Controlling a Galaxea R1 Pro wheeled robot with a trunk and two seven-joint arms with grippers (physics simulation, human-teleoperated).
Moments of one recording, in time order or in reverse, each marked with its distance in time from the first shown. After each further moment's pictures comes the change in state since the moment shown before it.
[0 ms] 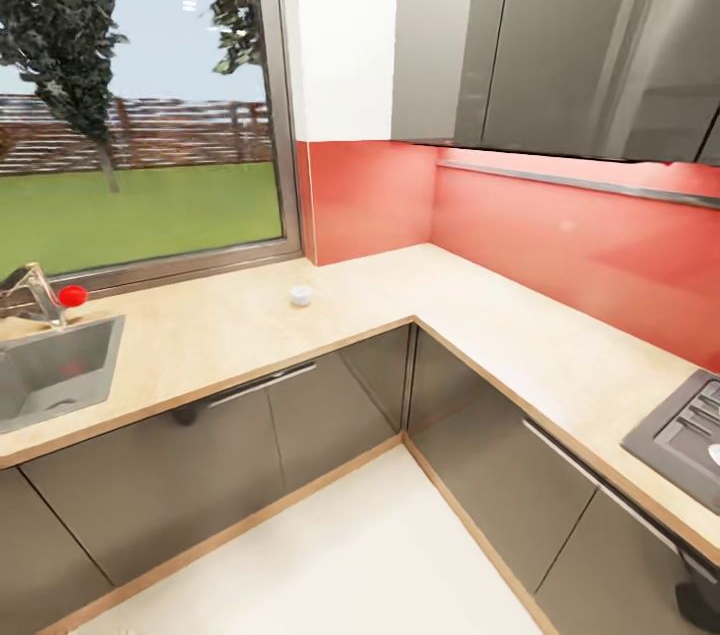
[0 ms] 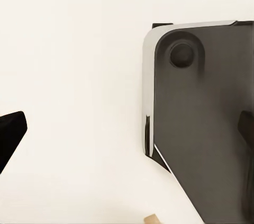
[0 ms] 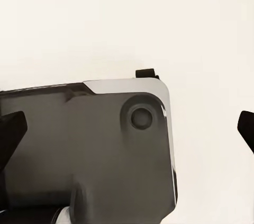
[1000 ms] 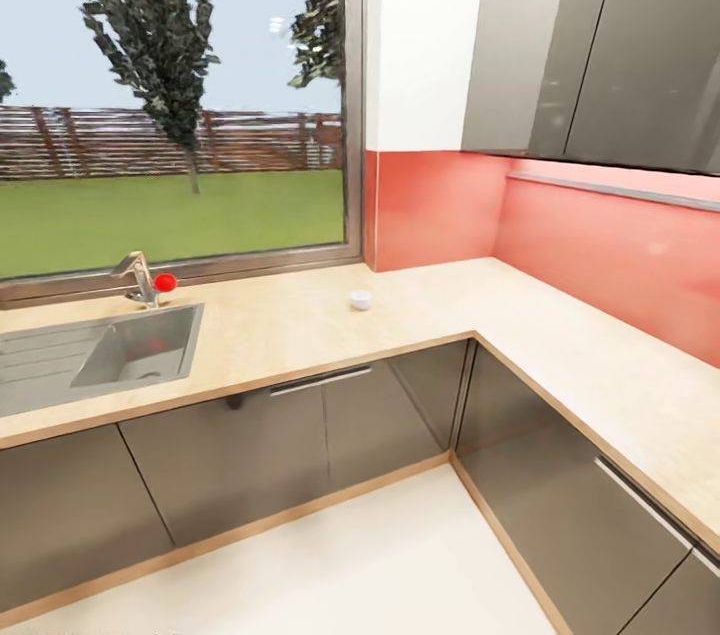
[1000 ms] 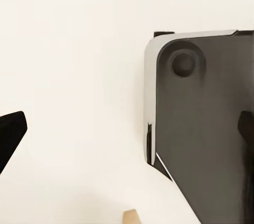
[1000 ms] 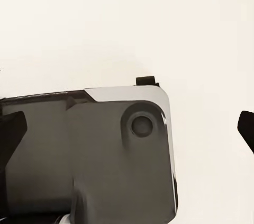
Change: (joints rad) left arm 0.000 0.004 0.000 0.000 0.002 0.001 0.000; right arm 0.000 -0.001 0.000 0.001 0.000 0.000 0.000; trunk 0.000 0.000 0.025
